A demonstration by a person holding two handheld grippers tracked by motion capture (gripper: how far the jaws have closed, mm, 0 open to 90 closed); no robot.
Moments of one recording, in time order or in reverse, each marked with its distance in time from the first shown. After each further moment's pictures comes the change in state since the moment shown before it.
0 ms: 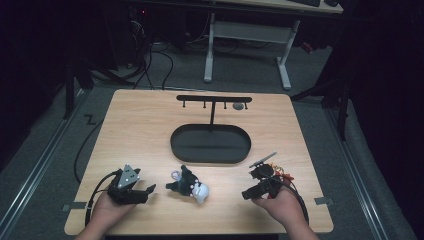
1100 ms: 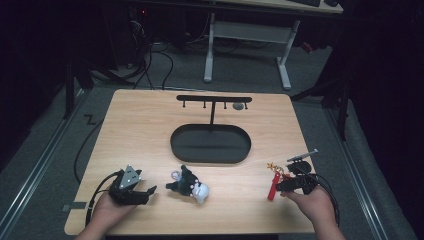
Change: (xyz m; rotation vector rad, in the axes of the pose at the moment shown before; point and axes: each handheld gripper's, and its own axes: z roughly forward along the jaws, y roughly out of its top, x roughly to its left) left arm -0.002 -0.001 0.002 0.021 -0.013 0.017; right arm -0.084 -0.033 -0.023 -0.045 -0.113 0.235
